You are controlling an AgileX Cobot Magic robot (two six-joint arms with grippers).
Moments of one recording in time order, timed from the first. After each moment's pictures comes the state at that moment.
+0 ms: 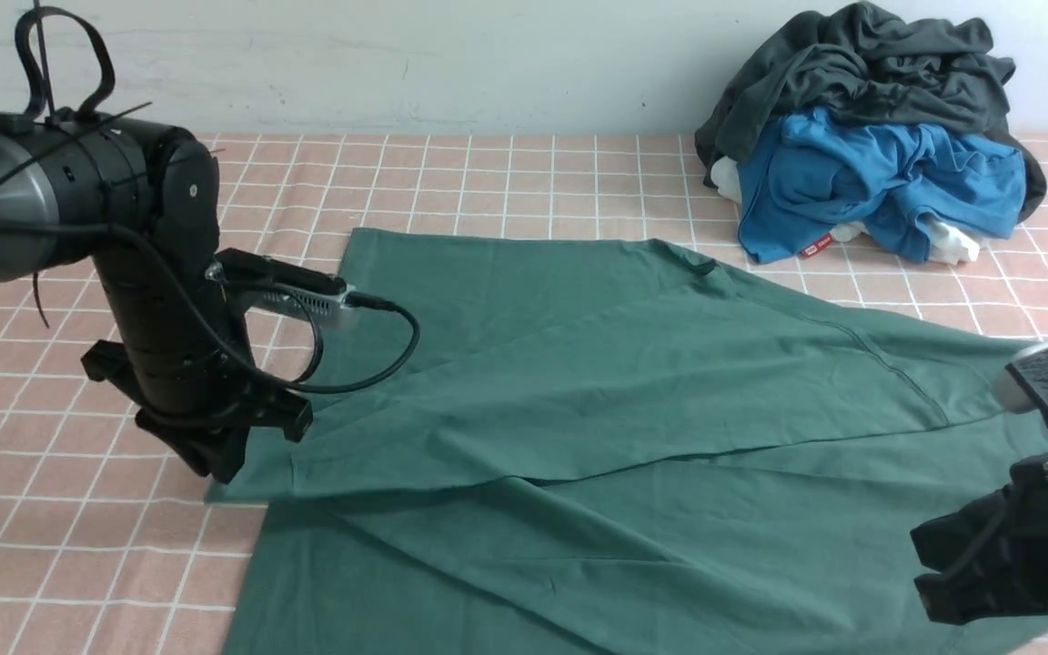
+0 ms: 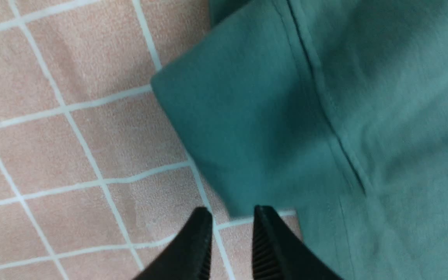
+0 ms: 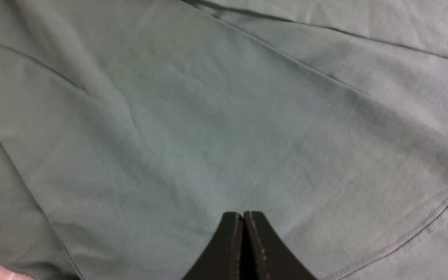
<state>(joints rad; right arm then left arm) 0.27 1.11 -0.59 0.24 0.63 -0.24 -0.19 1.84 -1.30 0.04 1.09 0.10</state>
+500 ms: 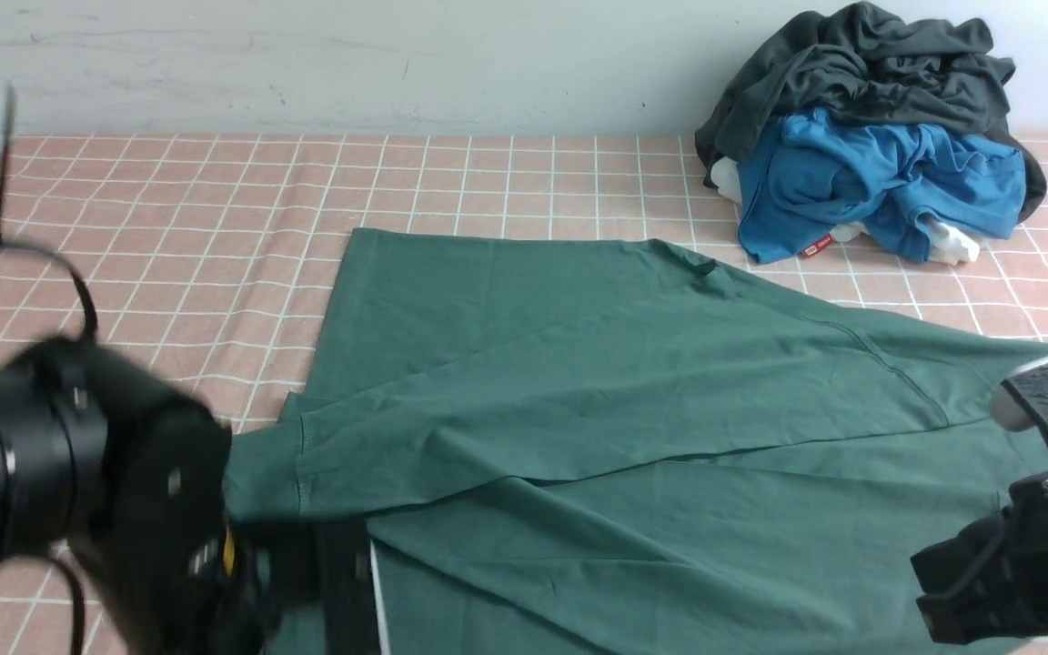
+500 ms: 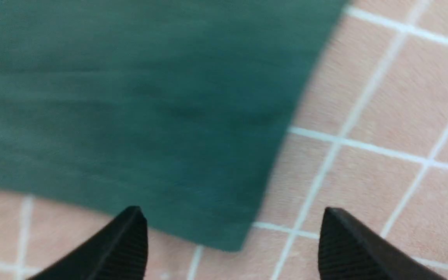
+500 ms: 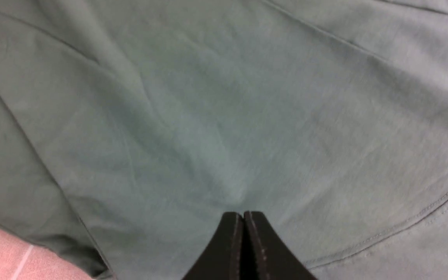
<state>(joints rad) 0.27 1.11 -0.59 0.26 0.69 -0.24 -0.52 1.46 -0.71 0.03 0.91 0.84</state>
